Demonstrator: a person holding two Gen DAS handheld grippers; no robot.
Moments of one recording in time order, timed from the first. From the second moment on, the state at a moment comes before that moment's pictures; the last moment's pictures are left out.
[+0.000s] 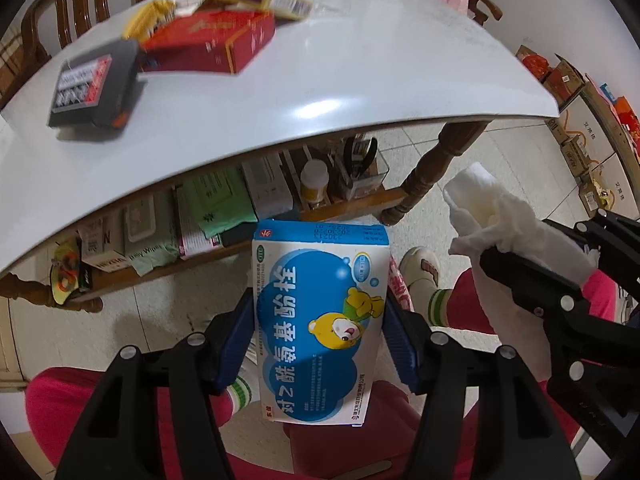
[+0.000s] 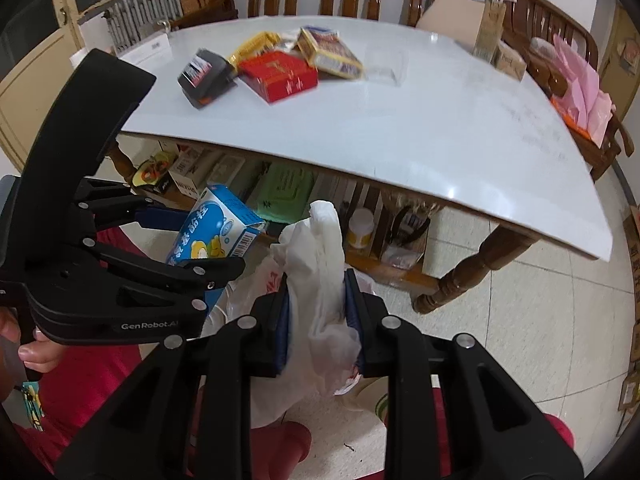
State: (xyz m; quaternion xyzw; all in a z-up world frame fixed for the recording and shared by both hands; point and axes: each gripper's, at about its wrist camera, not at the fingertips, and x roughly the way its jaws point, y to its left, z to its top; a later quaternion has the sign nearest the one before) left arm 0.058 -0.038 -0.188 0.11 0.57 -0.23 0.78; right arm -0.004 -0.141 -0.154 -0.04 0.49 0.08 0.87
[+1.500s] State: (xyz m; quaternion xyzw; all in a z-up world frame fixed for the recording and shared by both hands) left arm 0.133 -0.047 -0.401 0.04 0.74 -0.12 0.66; right arm 0.034 -0.144 -0.376 0.02 0.66 0.04 0.75
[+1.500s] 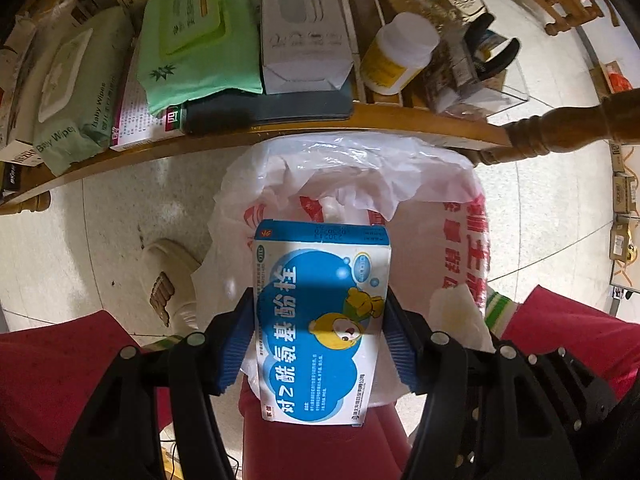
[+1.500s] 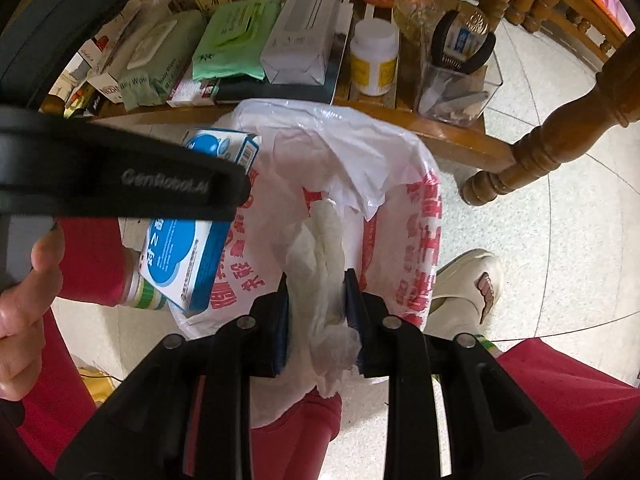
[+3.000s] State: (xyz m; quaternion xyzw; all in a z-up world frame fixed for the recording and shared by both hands) left arm 0.078 0.054 -0.191 -0.06 0.66 -0.04 0.75; right arm 0.018 -0.192 -0.143 0.08 0.49 0.09 0.86
